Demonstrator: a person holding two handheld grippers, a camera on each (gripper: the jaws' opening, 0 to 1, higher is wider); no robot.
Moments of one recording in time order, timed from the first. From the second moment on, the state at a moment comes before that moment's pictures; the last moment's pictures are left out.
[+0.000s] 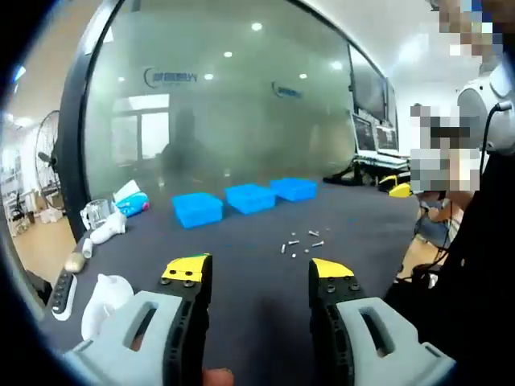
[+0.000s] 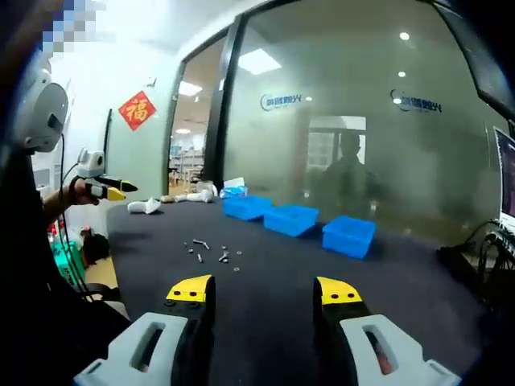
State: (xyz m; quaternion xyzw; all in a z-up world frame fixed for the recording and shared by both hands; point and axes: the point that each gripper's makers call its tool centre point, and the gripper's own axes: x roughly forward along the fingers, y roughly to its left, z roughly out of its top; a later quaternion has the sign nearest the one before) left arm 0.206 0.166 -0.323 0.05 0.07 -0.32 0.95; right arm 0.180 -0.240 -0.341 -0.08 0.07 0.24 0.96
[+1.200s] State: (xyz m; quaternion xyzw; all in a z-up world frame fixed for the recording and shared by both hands) left arm 0.201 0.150 -0.340 0.07 0.10 -0.36 0.93; right arm 0.174 -0.232 -0.355 -0.11 0.12 0.30 0.94
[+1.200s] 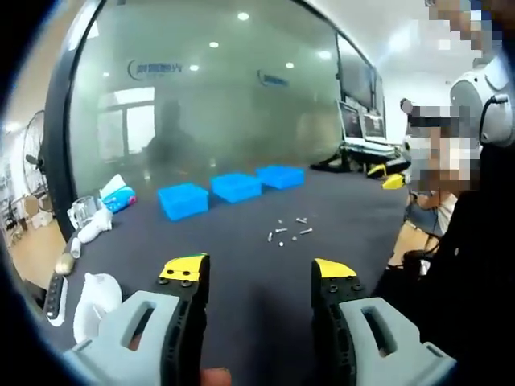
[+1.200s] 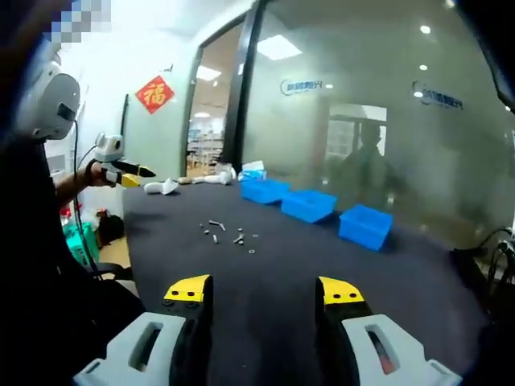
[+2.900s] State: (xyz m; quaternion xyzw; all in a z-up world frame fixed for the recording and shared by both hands) left arm 0.213 0.131 -0.349 0.16 0.16 -0.43 0.88; right arm 0.191 -0.184 -0.351 -0.20 0.17 0.43 0.86
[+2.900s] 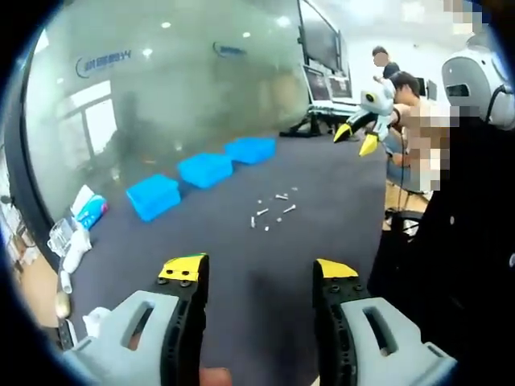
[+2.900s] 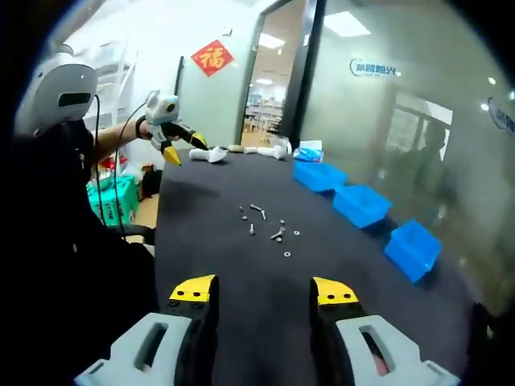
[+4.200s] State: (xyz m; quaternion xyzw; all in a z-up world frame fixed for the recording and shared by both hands) left arm 0.211 0.158 -0.365 0.12 0.17 -0.40 0.89; right arm 0.292 -0.018 -0.408 -0.29 0.27 0.54 0.74
